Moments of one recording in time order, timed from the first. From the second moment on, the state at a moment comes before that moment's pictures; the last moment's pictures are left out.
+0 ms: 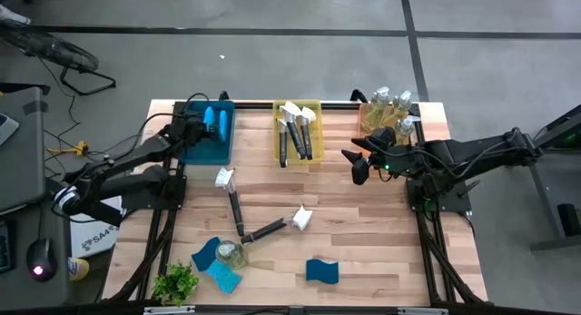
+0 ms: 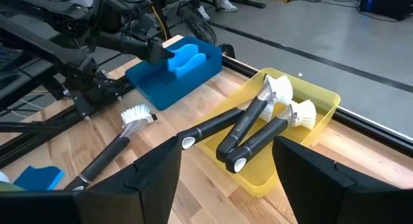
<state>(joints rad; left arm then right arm) 0.85 0.85 0.33 -0.16 -0.40 -0.50 0.18 1.00 0.98 -0.50 0.68 0.63</state>
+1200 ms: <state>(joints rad) 0.84 0.96 0.33 -0.16 -0.28 -0.52 0.18 1.00 0.98 -0.50 0.67 0.63</state>
